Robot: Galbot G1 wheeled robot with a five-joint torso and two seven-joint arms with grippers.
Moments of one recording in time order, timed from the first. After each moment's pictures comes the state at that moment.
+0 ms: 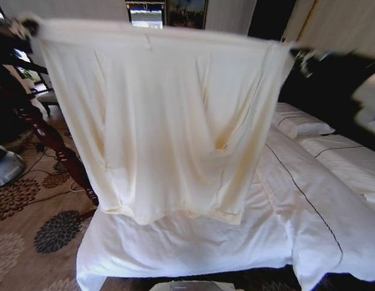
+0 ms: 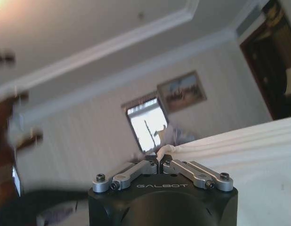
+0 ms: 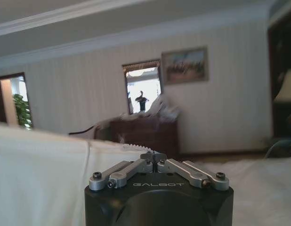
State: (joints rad) left arm 1.11 0.00 -1.00 -1.99 -1.29 0.37 -0.33; right arm -0.29 0.48 0.10 2.01 1.51 -0.41 0.45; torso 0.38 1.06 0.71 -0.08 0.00
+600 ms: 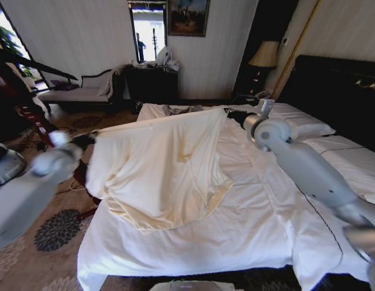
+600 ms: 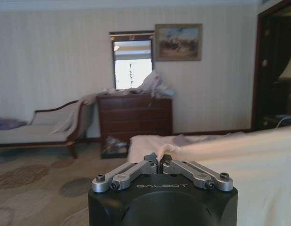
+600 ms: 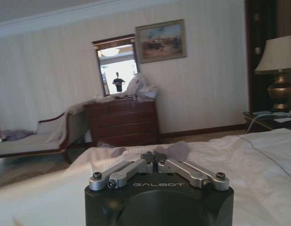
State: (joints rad) left arm 0.25 -0.73 0.04 -1.42 -0.99 0.29 -0.23; right arm 0.03 0.86 -0.24 1.43 1.27 -0.36 0.39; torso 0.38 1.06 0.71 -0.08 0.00
